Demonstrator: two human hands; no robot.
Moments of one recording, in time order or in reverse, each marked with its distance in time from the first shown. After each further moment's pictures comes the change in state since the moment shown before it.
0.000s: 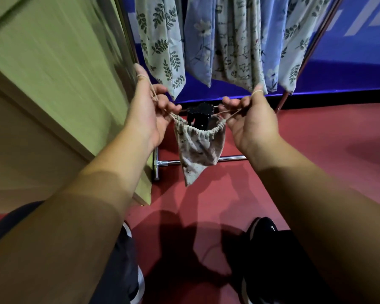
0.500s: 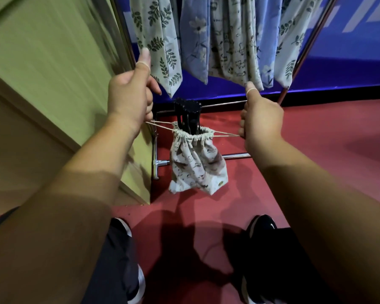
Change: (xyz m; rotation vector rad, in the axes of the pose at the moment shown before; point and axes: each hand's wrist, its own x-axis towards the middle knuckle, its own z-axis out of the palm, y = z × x) left_hand -0.003 0.022 -0.013 0.433 -0.001 0.341; right_hand 0.006 -0.011 -0.020 -0.538 0.200 -0.183
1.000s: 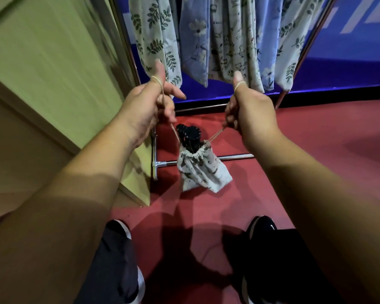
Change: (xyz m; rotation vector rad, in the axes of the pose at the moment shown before) left_hand -0.002 -0.007 0.007 0.033 -0.371 -0.088; right_hand -0.014 -0.014 0.009 -0.119 -0.283 -0.144
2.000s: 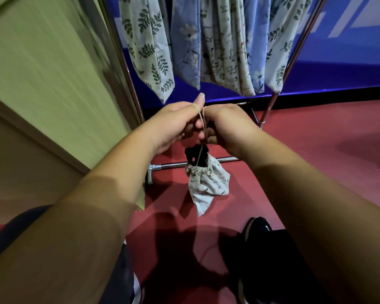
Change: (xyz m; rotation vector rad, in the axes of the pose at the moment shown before) left_hand 0.006 -0.022 0.054 0.011 -0.248 -0.155; right_hand -0.012 0.001 0.012 -0.032 -0.381 0.216
